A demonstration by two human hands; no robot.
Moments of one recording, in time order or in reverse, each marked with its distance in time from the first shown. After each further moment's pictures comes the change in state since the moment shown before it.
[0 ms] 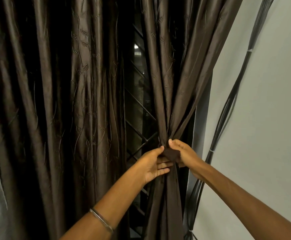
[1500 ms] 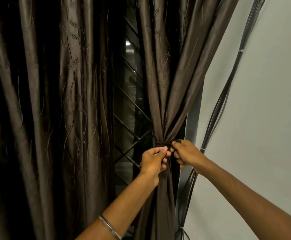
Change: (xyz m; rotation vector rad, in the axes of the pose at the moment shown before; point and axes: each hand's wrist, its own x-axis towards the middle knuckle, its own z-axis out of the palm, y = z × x) left_hand 0.016 -0.026 0.026 -0.040 0.155 0.330; right_hand -0.002 -0.009 -0.018 -0.175 0.137 0.180
